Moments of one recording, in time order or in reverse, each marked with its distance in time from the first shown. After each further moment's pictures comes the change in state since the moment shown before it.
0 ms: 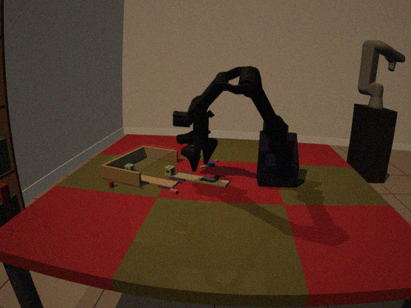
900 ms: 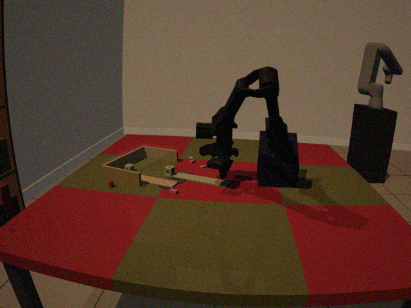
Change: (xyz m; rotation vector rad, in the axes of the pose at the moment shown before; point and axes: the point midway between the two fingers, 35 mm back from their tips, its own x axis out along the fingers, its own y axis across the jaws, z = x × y) arm 0.033 -0.017 -0.090 -0.077 0.010 -0.009
